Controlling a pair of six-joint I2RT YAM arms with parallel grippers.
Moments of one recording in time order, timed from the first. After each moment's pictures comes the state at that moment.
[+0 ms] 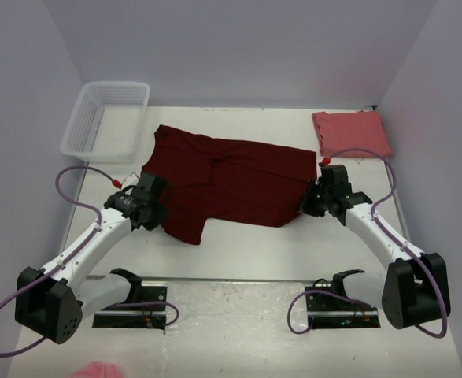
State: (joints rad) left arm -0.40 1.10 0.77 -0.84 -0.29 -1.08; right arm 0.21 1.19 0.69 -0.43 -0.22 0.59
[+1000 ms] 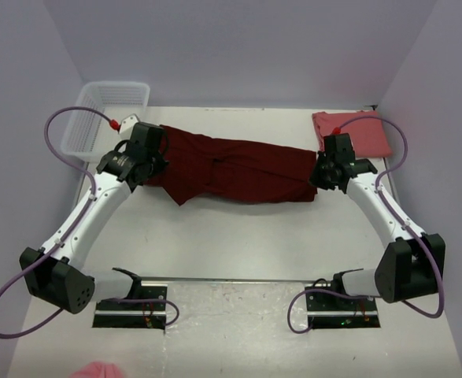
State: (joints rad) left arm -0.37 1.28 1.25 -0.83 -0.42 -0.82; right arm 0.19 1.34 1.06 -0.66 0.06 0.55
